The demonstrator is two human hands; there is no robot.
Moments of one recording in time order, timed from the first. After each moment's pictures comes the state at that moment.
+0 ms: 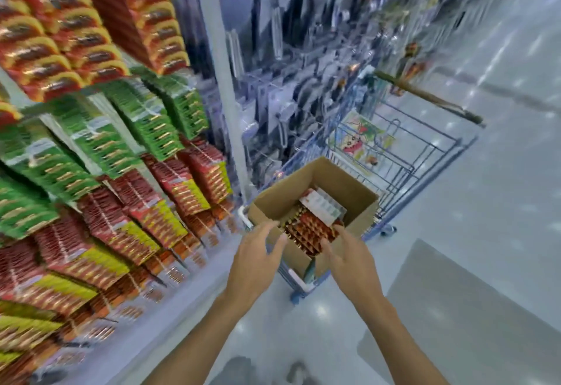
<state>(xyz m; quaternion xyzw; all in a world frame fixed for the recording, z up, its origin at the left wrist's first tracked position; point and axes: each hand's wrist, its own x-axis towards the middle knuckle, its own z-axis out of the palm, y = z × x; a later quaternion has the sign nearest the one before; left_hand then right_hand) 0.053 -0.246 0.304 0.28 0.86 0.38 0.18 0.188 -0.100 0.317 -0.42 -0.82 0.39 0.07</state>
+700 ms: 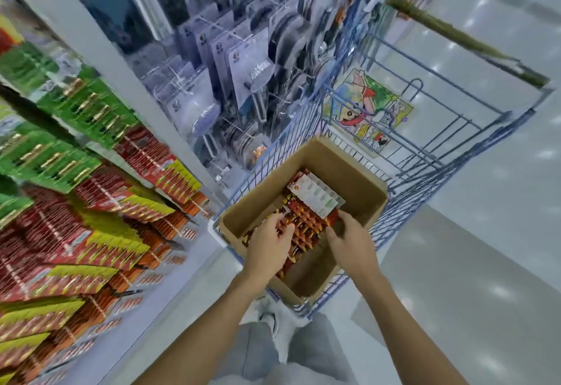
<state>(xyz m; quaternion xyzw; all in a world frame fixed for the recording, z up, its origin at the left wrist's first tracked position) -0.053 -0.075 0.199 0.20 0.85 0.33 0.36 0.069 0.054 0.220 -0.51 -0.78 0.36 -0.06</state>
